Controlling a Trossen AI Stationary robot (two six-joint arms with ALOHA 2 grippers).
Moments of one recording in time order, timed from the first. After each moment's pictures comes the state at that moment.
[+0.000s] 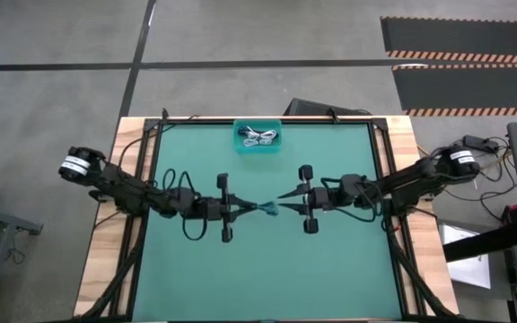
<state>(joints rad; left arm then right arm) -0.26 1.43 0.56 1.07 -0.27 0.43 0.13 1.44 0.54 1.07 -0.01 -0.27</state>
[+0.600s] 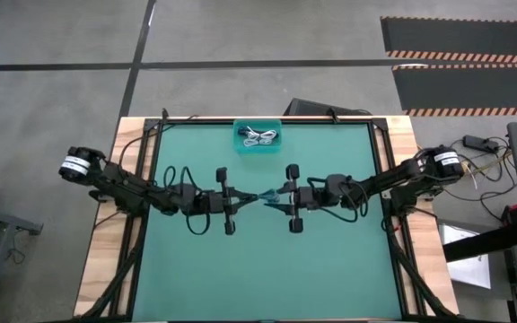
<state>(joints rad) -0.22 1.43 0.55 1.06 -0.32 0.39 0.11 1.58 0.68 1.07 0.00 -0.26</state>
